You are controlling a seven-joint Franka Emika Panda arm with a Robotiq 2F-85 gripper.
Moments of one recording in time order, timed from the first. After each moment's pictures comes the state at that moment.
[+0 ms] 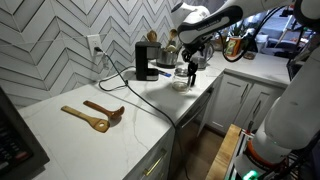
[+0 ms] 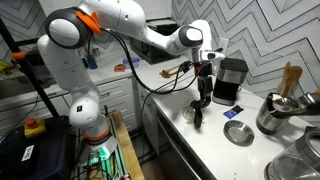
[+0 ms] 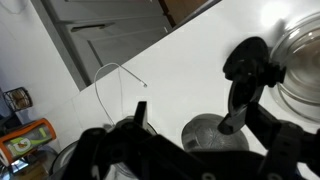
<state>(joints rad) -0.13 -0.07 -0.10 -2.01 -0.64 1.82 0.46</state>
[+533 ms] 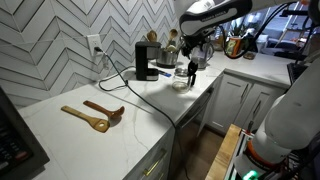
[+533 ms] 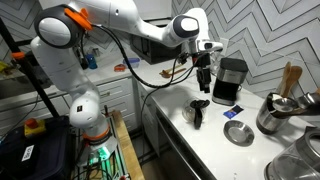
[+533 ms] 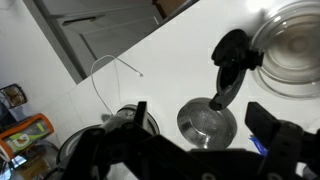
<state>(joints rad) -0.12 -0.15 -0.09 -2.00 -0.59 1.82 0.46</state>
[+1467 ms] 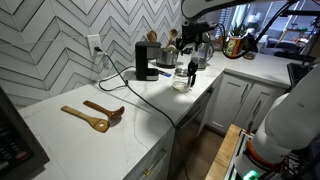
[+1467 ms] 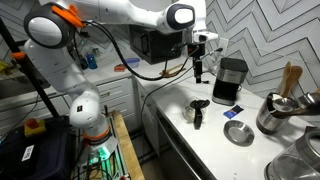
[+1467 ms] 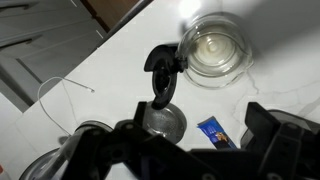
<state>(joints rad) -0.12 -0.21 -0.08 -1.97 -0.32 1.82 0.46</state>
